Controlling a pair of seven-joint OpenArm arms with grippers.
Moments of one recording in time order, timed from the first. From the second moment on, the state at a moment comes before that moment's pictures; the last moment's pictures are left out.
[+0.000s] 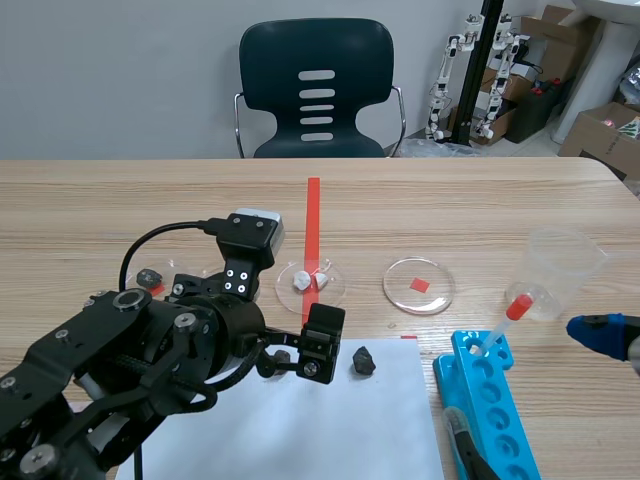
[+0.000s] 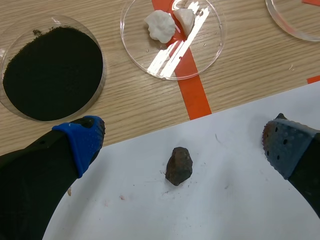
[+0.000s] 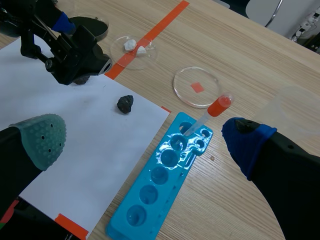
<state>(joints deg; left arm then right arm) 5.3 -8.0 26.3 88.1 -11.0 7.1 30.8 -62.0 10.0 11.5 123.2 -11.2 24.3 16.6</state>
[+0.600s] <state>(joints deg) 5.3 -8.0 26.3 88.1 -11.0 7.1 30.9 -62.0 10.0 11.5 123.2 -11.2 24.3 16.6</state>
